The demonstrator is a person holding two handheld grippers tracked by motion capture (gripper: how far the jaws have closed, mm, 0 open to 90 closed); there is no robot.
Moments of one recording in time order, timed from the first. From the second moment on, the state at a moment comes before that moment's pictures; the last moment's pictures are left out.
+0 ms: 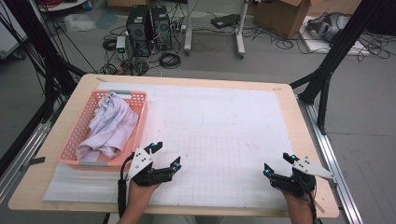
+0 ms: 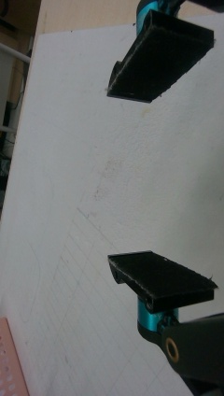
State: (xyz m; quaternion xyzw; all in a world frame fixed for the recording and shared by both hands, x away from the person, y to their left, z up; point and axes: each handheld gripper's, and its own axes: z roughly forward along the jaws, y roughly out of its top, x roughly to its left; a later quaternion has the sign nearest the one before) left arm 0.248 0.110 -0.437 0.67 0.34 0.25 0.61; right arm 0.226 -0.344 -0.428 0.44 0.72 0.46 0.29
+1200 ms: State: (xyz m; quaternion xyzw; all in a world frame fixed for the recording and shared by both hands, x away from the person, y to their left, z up) left arm 0.250 0.111 -0.408 0.69 0.32 0.23 0.61; right arm 0.226 -0.340 -0.424 0.44 0.71 0.46 0.30
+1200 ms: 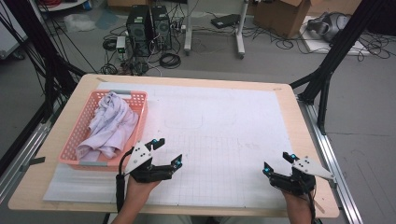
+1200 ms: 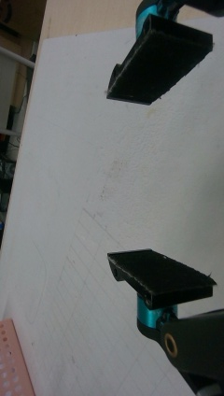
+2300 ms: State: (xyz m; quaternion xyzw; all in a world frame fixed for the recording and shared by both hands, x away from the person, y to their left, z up) left arm 0.273 0.166 -0.339 0.68 0.34 0.23 0.60; right arm 0.225 -0.340 -0.425 0.44 0.71 0.46 0.29
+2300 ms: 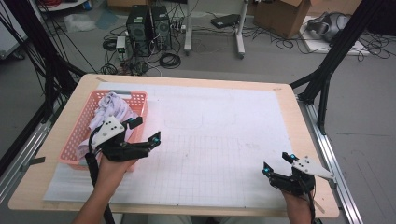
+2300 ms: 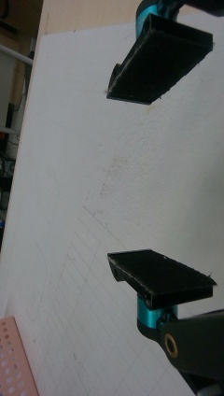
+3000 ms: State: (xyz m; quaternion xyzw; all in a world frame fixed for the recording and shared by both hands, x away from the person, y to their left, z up) left arm 0.304 0.228 -0.327 0.69 0.40 0.24 0.55; right arm 0.227 -0.340 -0.426 0.44 0.71 0.47 0.28
